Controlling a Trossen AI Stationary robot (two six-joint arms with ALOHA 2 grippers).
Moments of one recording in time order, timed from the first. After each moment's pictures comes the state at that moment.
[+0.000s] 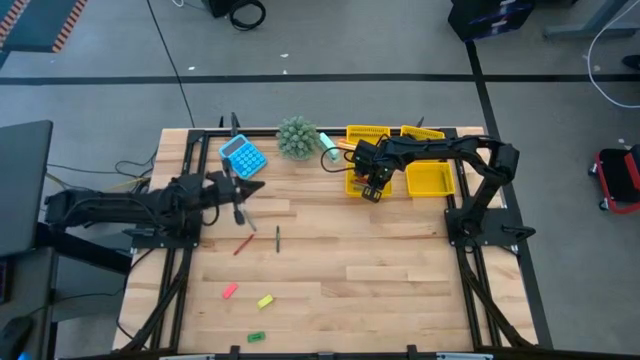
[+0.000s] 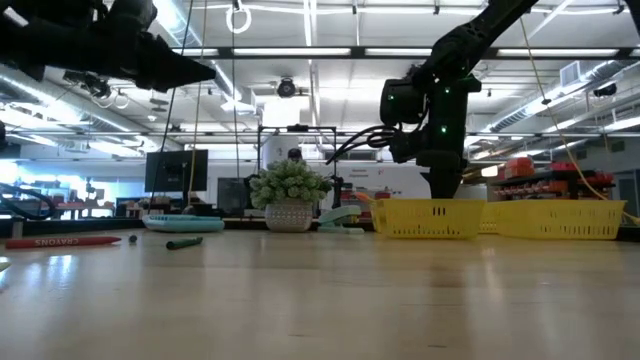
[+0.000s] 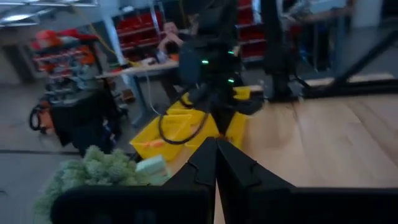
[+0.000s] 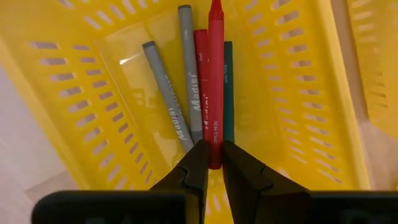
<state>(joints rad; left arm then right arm) 0.13 0.61 0.22 0.39 -0.19 0.19 -0.44 1.71 1.07 -0.77 0.07 0.01</state>
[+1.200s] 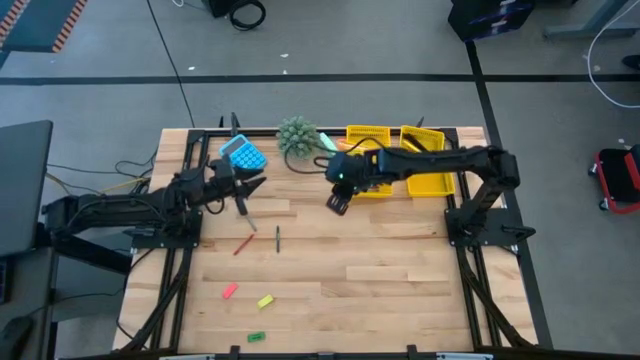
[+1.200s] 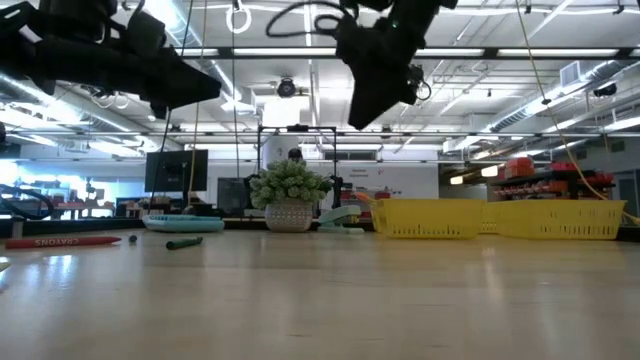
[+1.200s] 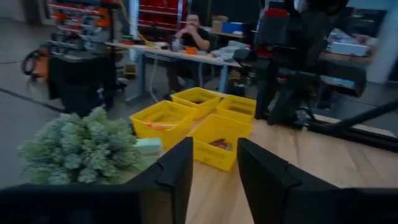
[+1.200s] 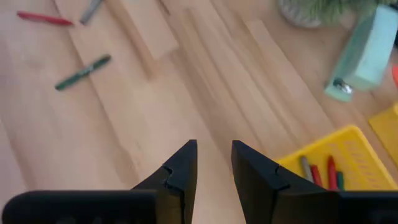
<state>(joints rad) 0.27 0.67 0.19 0.47 -0.12 -0.12 -0.10 1.70 1.45 -0.77 0.15 0.39</state>
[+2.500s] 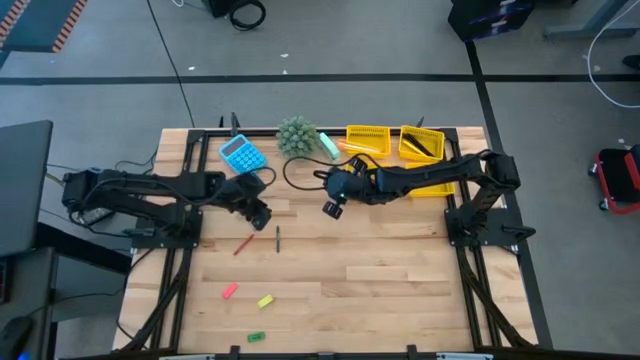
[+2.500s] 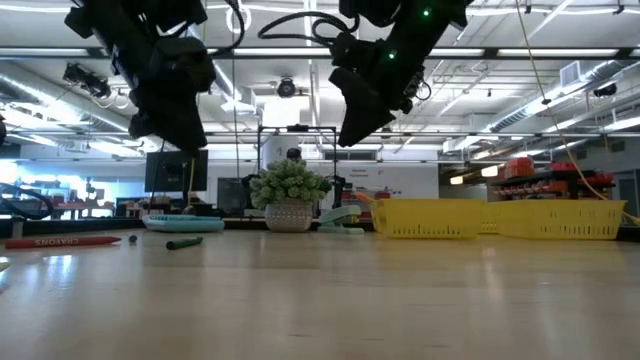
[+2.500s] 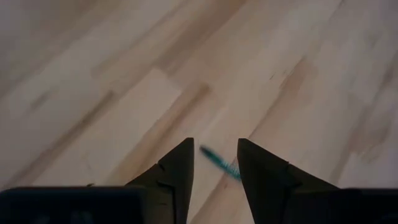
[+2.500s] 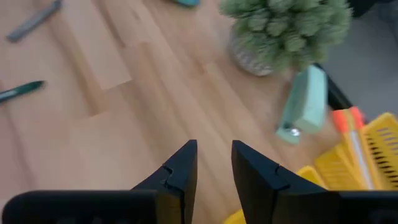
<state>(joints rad) 0.09 1.11 0.69 -0.50 -0.08 -0.65 -0.03 1.71 1.25 -0.45 0.49 0.28</state>
